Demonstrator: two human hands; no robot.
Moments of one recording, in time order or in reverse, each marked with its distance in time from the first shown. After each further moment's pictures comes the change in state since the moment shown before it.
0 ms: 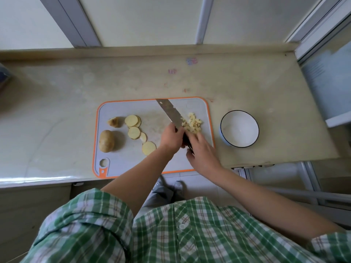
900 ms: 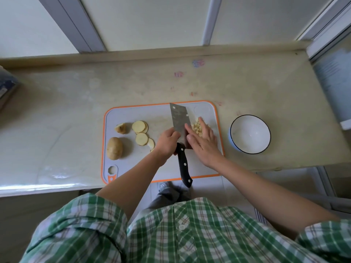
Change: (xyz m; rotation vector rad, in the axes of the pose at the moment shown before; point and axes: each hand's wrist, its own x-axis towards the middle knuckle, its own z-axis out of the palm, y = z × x) left_hand 0.013 -0.008 -0.040 -0.058 -0.107 -0.024; right_hand 0.050 0.011 0.013 0.171 -0.121 0.149
